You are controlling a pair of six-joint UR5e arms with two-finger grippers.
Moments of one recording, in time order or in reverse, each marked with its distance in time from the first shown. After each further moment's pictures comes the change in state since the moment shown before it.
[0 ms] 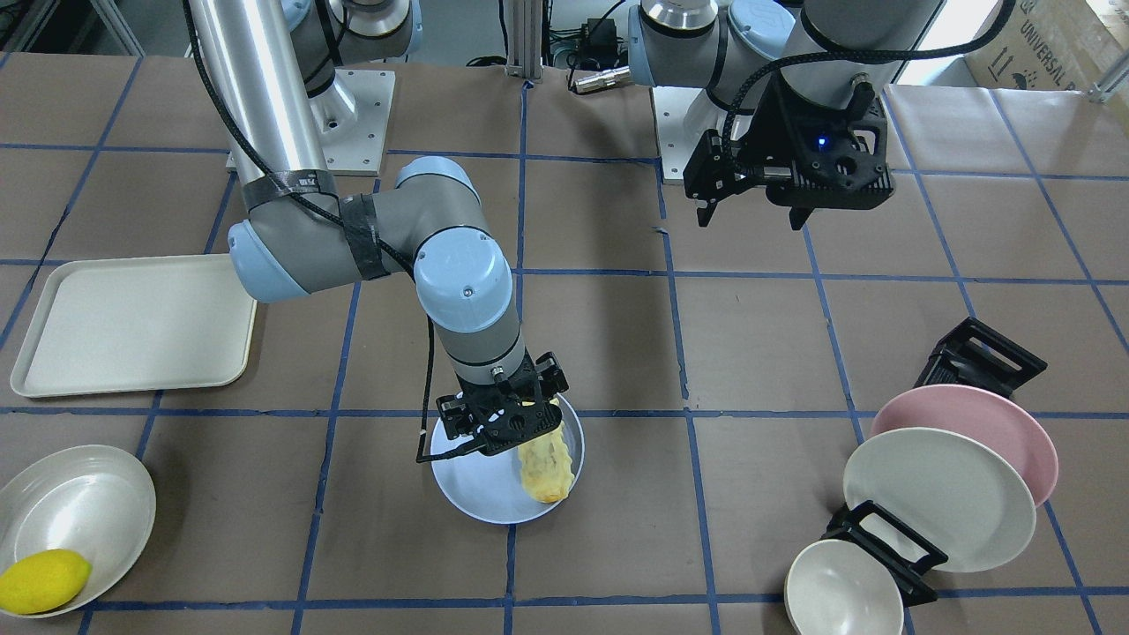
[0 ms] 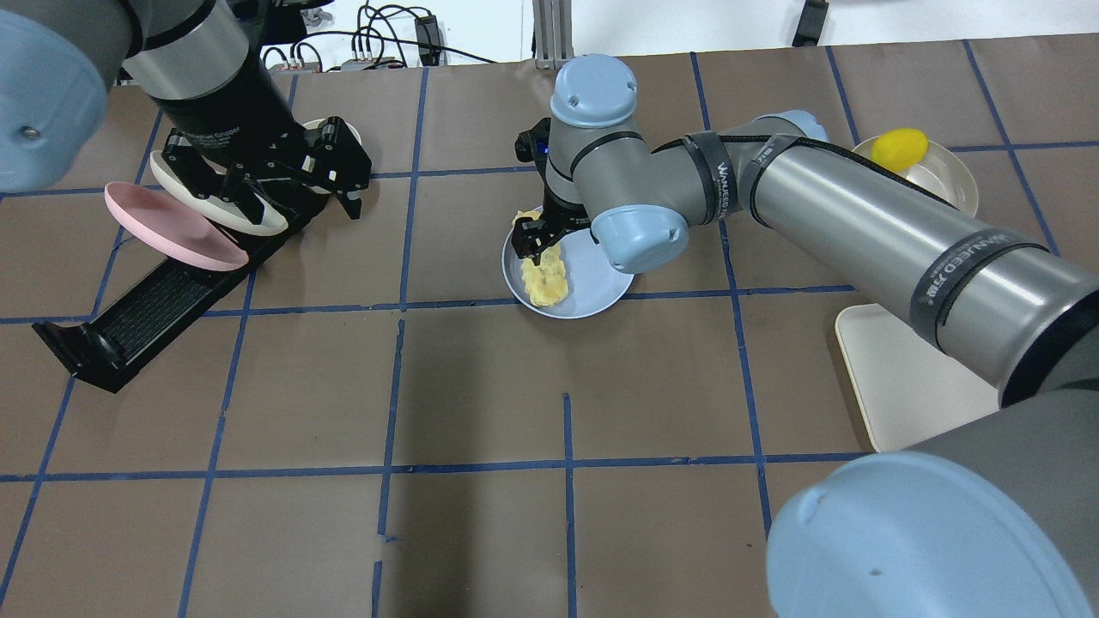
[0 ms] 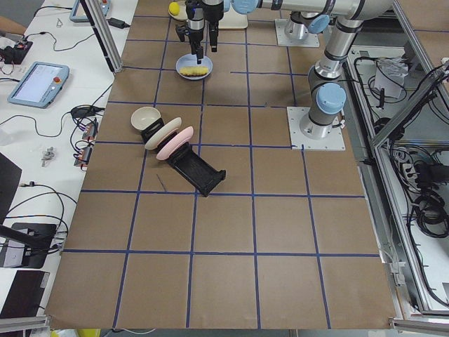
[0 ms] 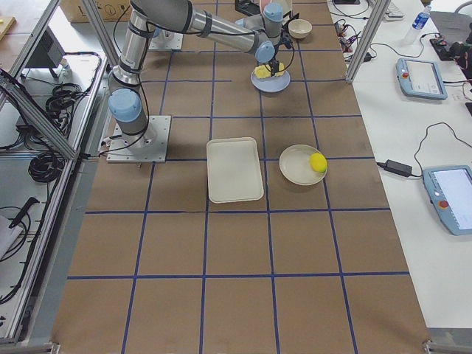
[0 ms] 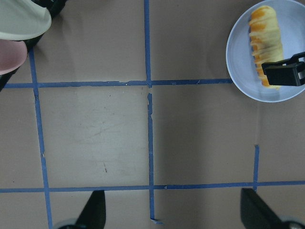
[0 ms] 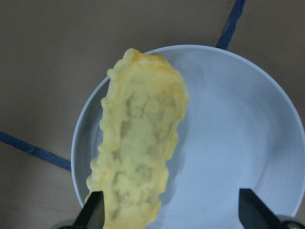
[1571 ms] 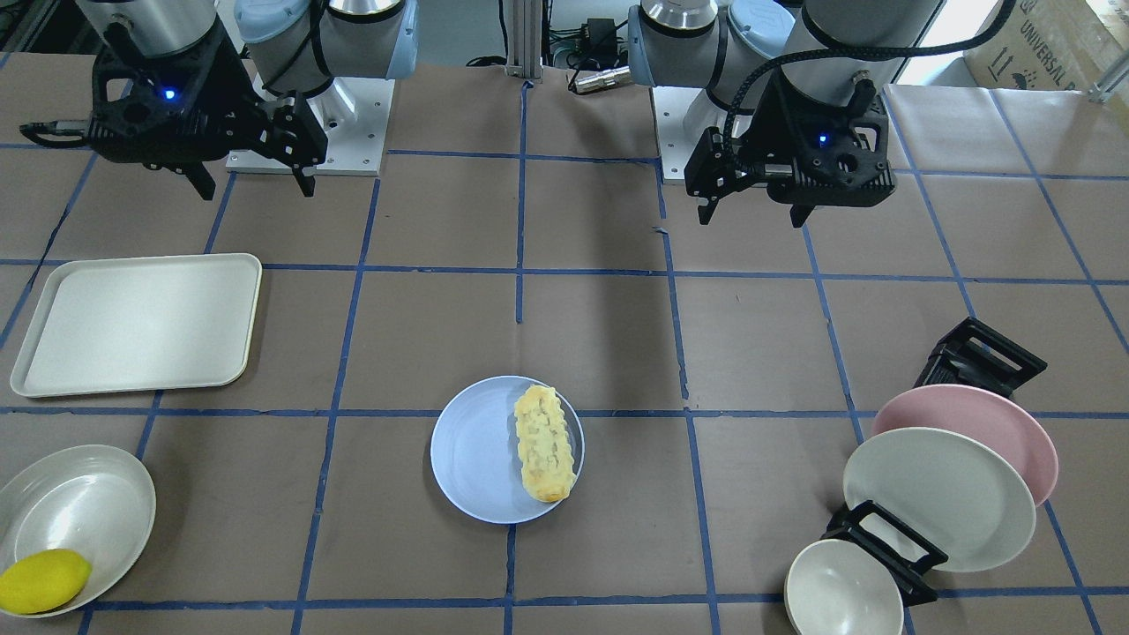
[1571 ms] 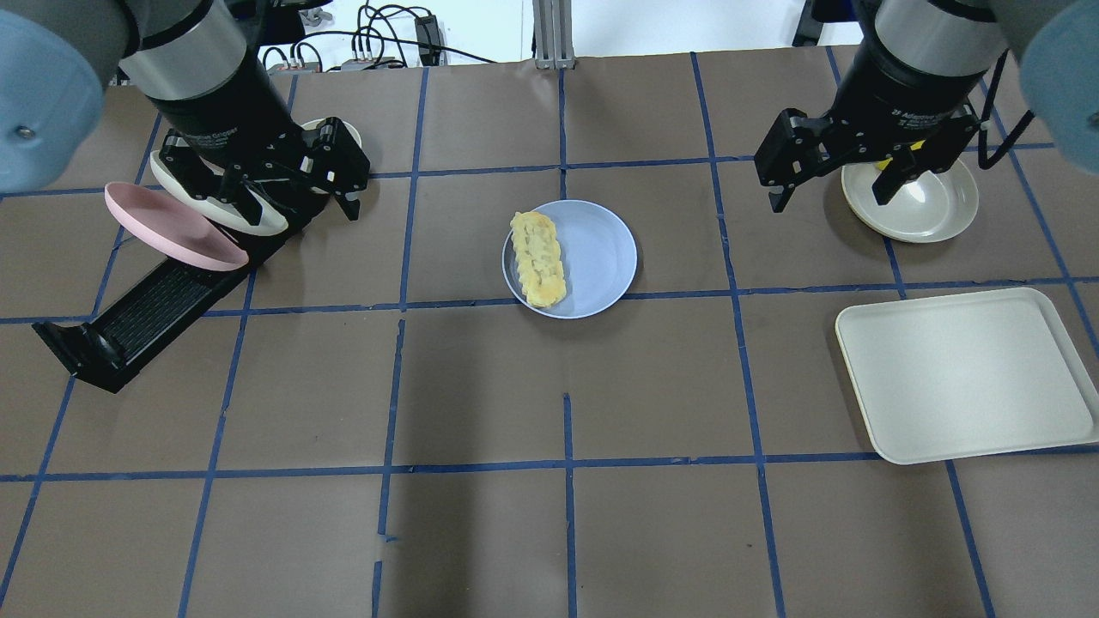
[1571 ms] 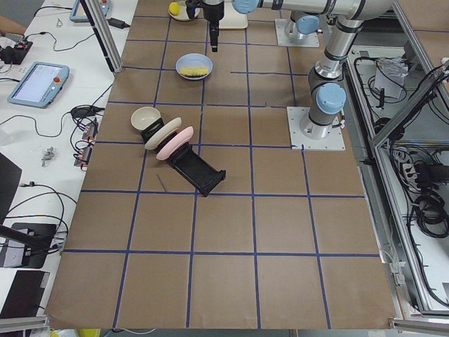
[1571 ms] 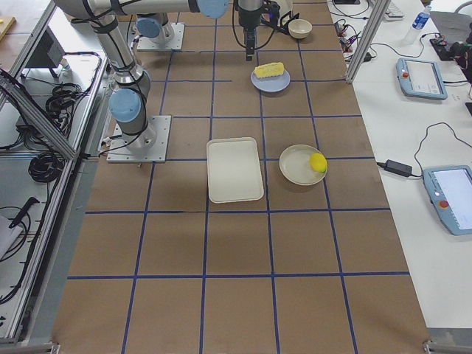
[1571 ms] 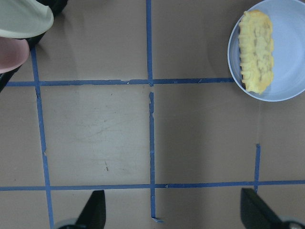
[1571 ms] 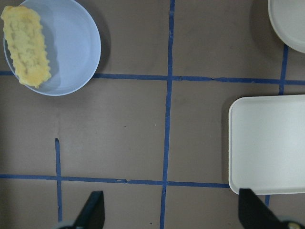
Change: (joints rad) left arm 0.001 0.003 0.001 -0.006 0.002 0.000; right arm -0.327 -0.601 0.009 0.694 -0.060 0.009
